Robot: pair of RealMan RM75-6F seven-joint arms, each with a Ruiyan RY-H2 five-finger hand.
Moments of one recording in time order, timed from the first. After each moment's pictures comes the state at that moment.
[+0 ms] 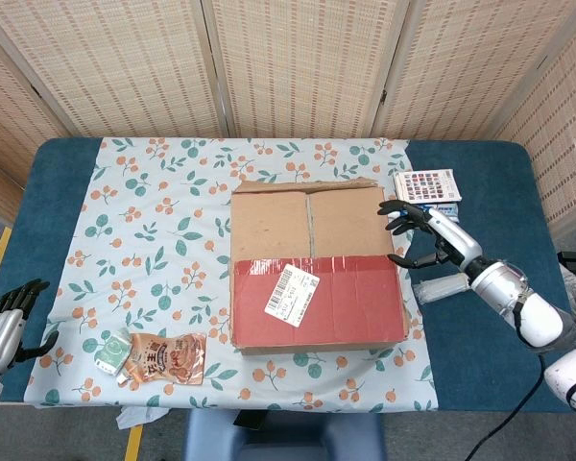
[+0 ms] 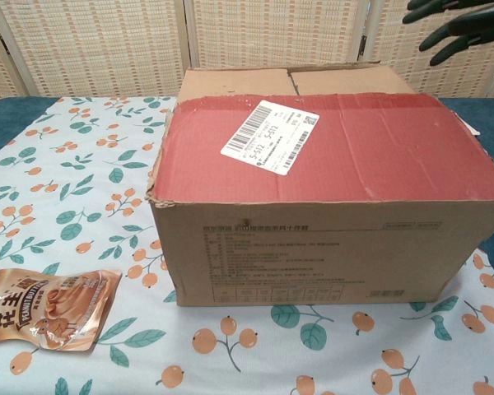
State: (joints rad) left arm -0.21 -1.07 -0.07 -1.57 1.31 1.17 -0.17; right arm 0.63 -0.92 0.29 -1.58 -1.67 0.68 1.36
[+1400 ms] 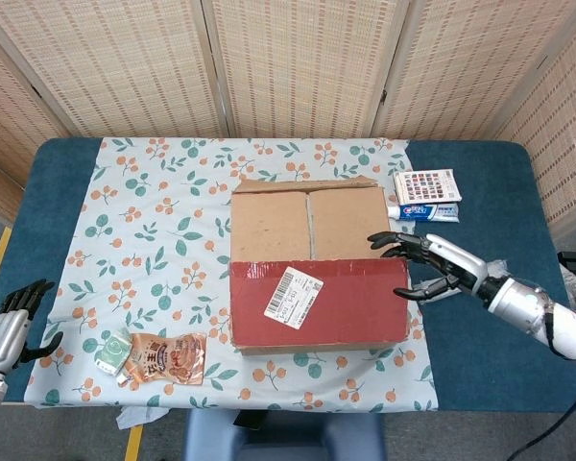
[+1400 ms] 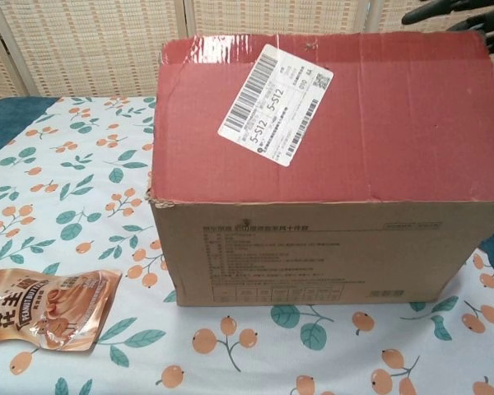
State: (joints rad) left arm -0.21 -1.07 -0.06 -1.59 1.31 1.18 -0.14; right arm 0.84 -0.79 -0.16 -1.56 -1.87 1.11 1.80
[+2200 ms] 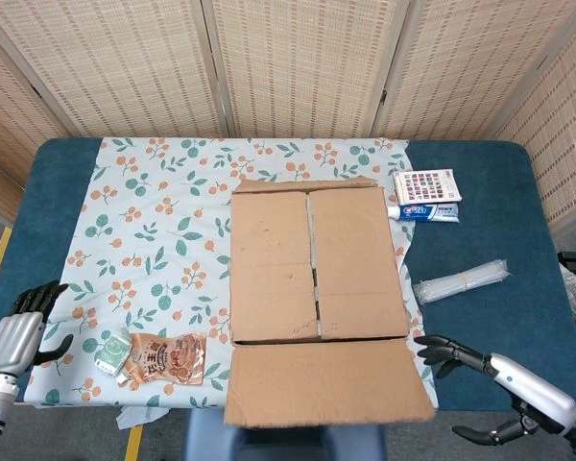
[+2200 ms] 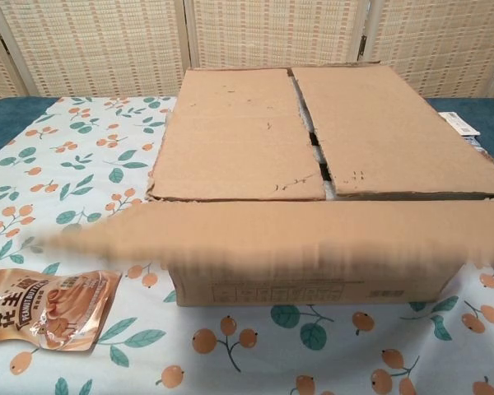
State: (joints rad) left arm -0.21 -1.08 -0.05 -1.66 1.34 1.22 -0.01; right arm 0.43 -0.51 -0.34 -1.86 -2.19 1.50 1.28
